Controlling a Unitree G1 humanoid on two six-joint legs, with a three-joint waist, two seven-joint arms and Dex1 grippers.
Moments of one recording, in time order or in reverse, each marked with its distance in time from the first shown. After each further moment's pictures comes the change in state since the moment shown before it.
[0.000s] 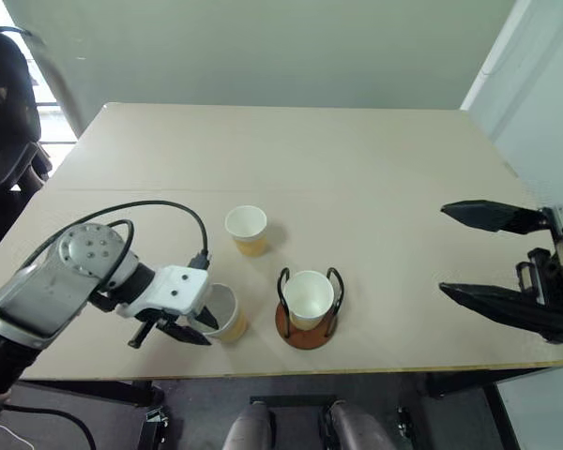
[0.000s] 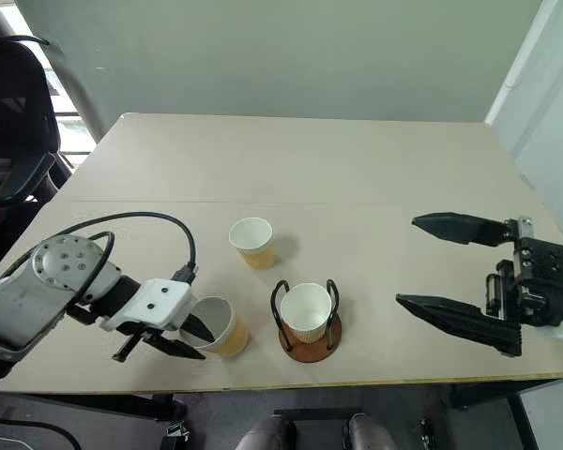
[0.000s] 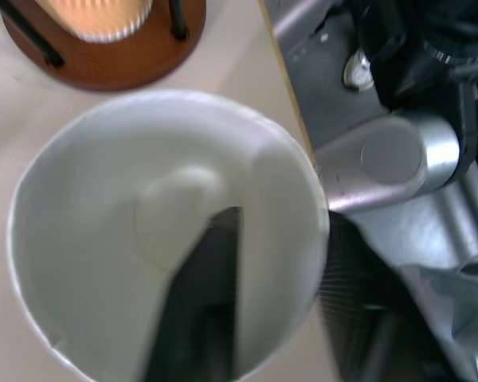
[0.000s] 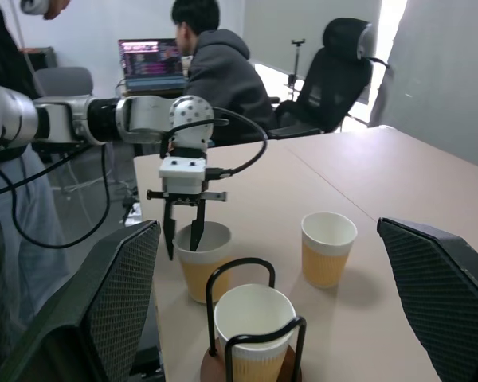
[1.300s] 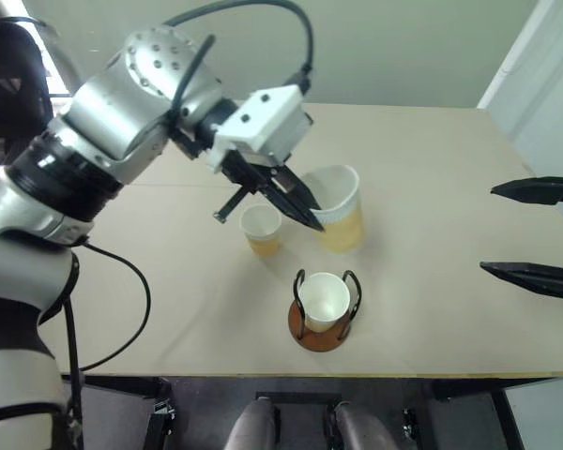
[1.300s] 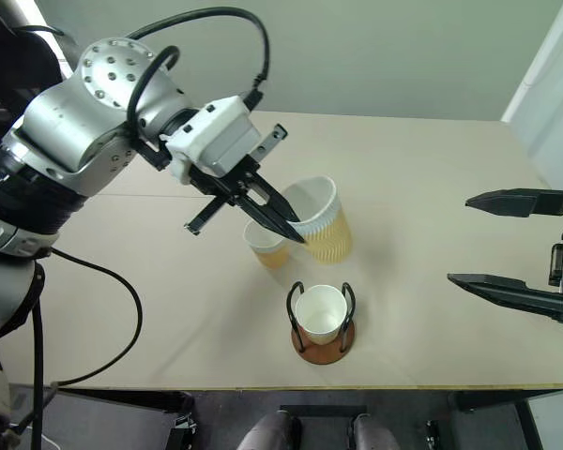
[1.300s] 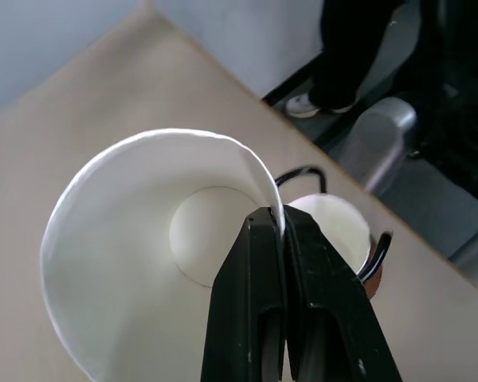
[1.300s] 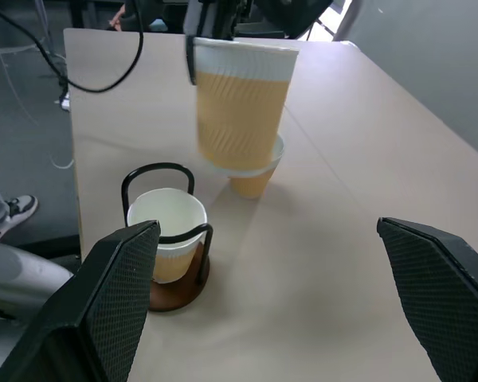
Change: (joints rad) left arm -1.142 -0.319 -0.653 0.477 -0.505 -0.222 -0.006; right arm 0.021 -0.200 -0.150 0.141 -0.355 0.011 0.290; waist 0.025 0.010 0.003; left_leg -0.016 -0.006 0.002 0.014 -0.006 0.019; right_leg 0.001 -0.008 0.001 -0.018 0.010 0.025
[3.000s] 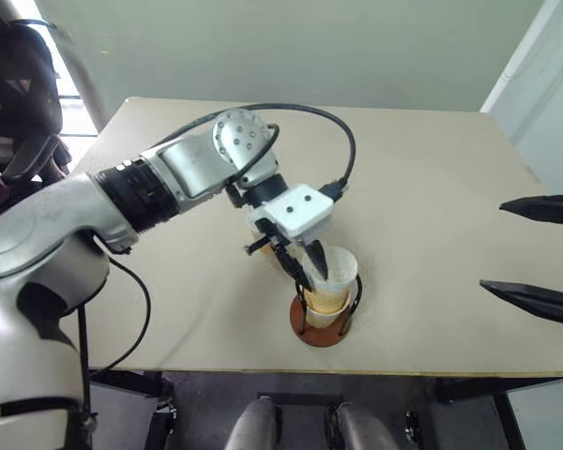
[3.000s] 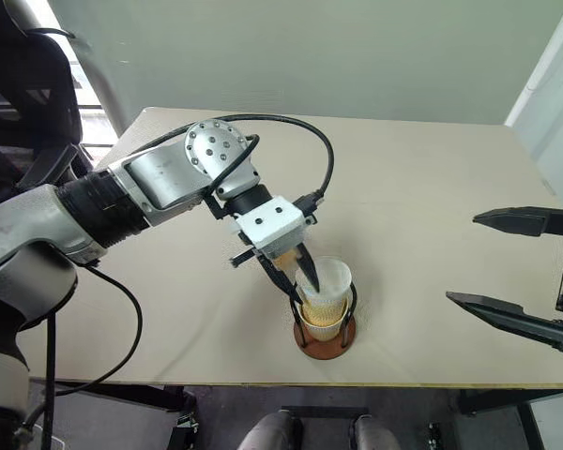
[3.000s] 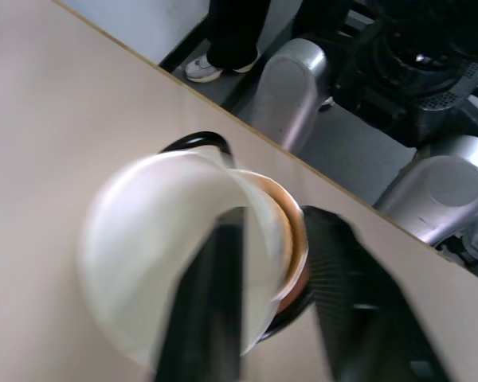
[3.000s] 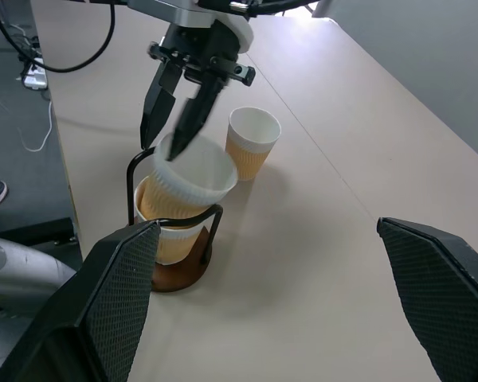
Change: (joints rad) left arm 0.008 -0.136 -0.312 0.111 0.073 -0.253 -0.001; right arm 0.108 0.036 -0.199 -0.152 0.050 0.143 -0.083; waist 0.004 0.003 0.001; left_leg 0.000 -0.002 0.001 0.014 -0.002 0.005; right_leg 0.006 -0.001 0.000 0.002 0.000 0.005
